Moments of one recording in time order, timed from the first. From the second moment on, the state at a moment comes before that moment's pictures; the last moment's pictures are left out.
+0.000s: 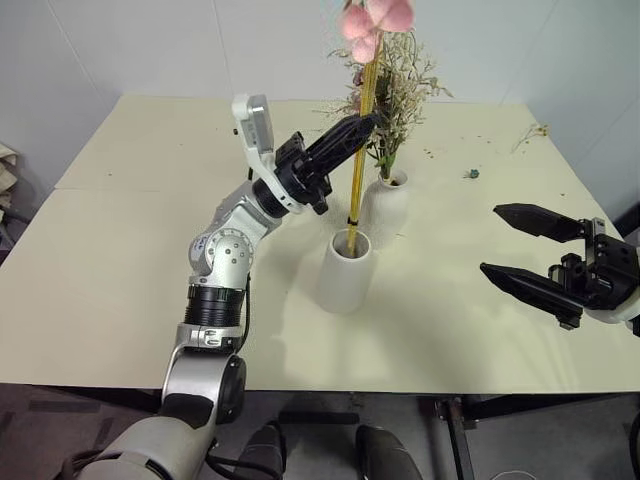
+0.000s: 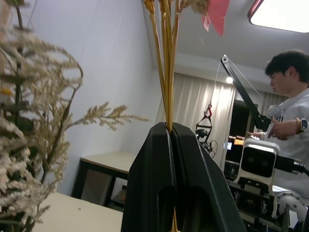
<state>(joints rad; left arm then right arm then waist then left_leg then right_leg) -0.93 0.10 0.14 0.24 -0.78 0.42 -0.90 -0.14 -0.84 -0.56 -0.43 1.01 0.53 1.05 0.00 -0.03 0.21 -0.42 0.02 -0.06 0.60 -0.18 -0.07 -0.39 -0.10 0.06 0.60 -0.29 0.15</state>
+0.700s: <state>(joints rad) -0.84 0.28 0.07 0.13 -0.72 0.45 -1.07 -0.11 -0.87 -0.60 -0.43 1.02 0.53 1.05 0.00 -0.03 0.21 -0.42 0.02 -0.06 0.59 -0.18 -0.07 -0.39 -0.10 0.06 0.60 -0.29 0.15</state>
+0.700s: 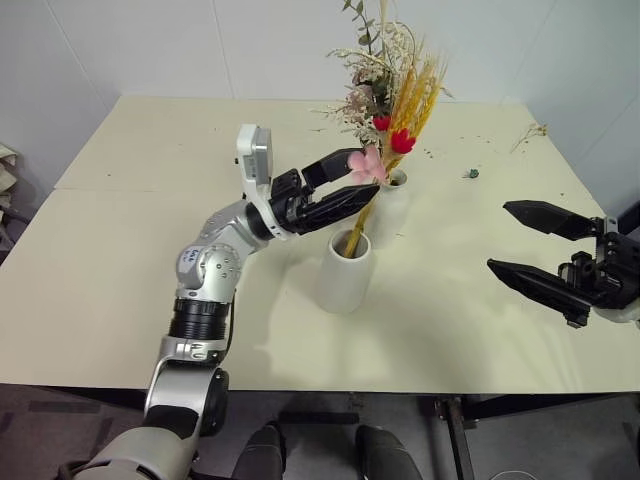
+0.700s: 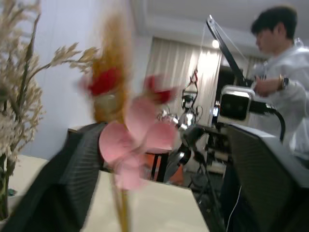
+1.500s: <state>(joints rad) -1.01 0.79 0.04 0.88 -0.25 -0.11 -1.33 -0.07 -1.02 -0.68 -0.23 0.93 0.55 1.22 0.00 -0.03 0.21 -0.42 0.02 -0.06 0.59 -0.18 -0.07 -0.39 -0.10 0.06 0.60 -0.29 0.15</state>
